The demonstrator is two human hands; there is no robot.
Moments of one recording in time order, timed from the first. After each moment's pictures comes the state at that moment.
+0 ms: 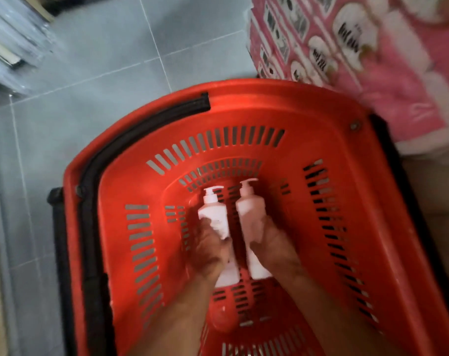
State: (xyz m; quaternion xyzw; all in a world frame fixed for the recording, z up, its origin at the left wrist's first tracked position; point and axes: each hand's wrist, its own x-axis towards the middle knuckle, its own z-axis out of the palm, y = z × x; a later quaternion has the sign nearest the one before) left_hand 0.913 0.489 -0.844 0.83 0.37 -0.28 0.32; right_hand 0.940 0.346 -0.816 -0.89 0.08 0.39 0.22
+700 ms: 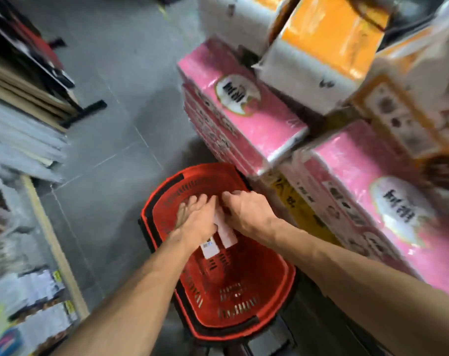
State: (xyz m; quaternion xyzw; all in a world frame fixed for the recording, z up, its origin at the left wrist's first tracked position) left_hand 0.935 0.462 -0.364 0.95 -0.12 -0.28 0.03; right_hand 0.933 0.311 -0.333 -0.97 -0.14 0.20 0.09
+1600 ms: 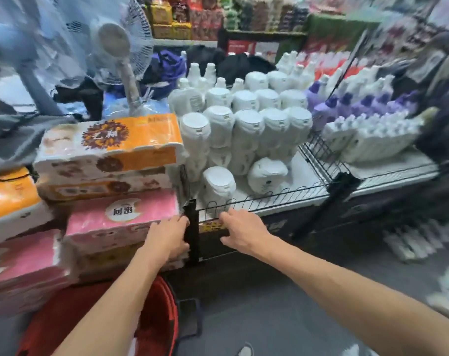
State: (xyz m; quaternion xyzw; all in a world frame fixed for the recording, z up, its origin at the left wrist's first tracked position) left_hand 0.657 0.226 -0.043 0.72 -0.67 -0.15 -0.08; right_hand 0.450 0.170 -0.016 -0.90 0.42 0.06 0.08
